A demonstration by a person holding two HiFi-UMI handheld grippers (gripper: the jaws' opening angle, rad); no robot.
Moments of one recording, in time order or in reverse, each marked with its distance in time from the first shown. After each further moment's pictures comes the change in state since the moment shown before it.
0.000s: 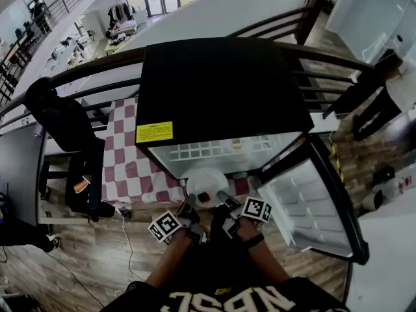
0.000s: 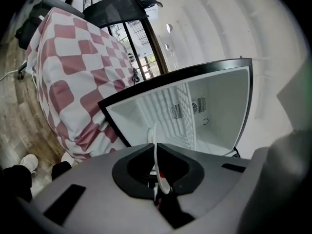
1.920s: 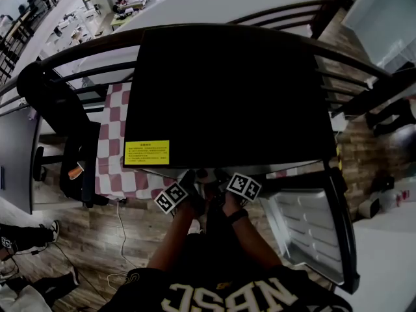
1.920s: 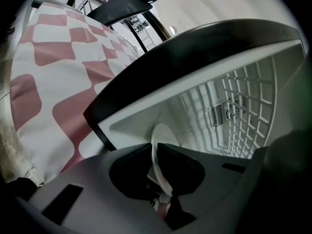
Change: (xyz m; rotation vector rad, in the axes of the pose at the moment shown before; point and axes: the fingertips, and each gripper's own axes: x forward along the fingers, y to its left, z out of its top) left arm 0.118 0.083 0.046 0.035 -0.081 0.206; right arm 0.100 -0.076 0.078 -0.101 -0.037 -0.271
